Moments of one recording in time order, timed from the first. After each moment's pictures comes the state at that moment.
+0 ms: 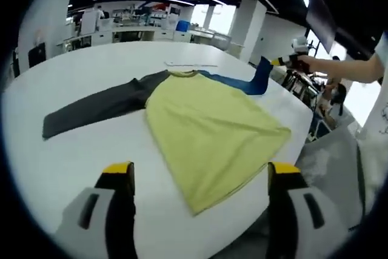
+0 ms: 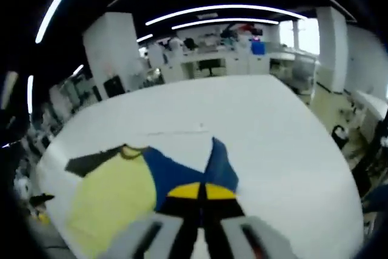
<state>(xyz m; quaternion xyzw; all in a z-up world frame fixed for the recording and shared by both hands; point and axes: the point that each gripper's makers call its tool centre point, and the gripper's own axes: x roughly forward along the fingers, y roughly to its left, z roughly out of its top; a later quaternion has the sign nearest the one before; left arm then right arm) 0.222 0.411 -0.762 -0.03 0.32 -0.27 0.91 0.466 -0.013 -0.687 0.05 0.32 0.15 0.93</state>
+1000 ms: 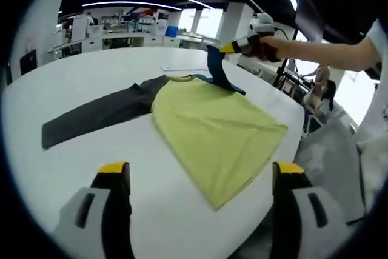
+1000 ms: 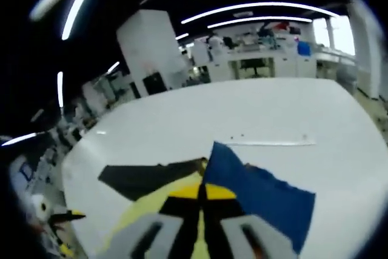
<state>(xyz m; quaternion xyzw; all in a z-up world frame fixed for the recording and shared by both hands) 0.228 0.440 -0.770 -0.04 0.30 -0.31 0.90 0.490 0.234 -0.698 0.06 0.32 0.28 0.90</state>
